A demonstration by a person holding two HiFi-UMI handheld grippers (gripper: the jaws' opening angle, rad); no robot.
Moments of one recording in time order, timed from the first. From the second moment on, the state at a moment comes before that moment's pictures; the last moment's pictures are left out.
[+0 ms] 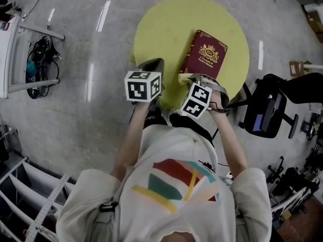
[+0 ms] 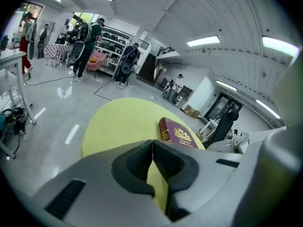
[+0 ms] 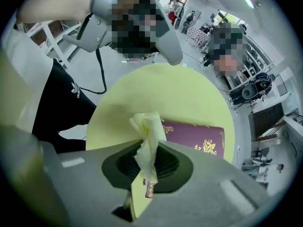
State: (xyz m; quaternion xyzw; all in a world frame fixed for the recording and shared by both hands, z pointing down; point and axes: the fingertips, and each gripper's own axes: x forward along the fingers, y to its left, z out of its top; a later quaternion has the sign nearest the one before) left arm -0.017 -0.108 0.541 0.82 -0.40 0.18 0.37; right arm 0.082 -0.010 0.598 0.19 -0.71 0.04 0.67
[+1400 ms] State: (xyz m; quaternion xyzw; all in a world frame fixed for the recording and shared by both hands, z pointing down) left arm -0.100 -0.104 0.585 0.75 -0.47 0.17 0.43; right arm 0.134 -0.218 0.568 0.24 -0.75 -0.05 0.62
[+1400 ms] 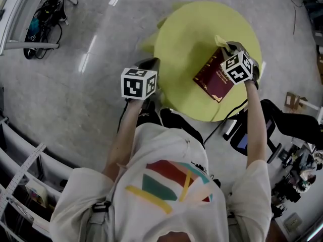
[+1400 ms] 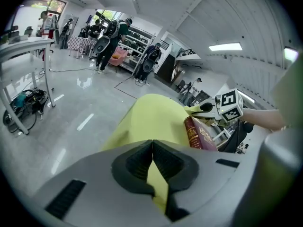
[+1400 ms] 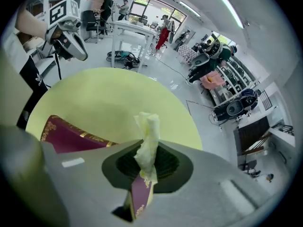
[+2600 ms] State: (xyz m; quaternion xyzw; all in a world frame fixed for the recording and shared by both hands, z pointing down) left arm -0.081 -0.109 0.589 0.76 -0.45 0.18 0.44; right arm 0.063 -0.133 0.596 0.16 -0.82 0.00 0.55
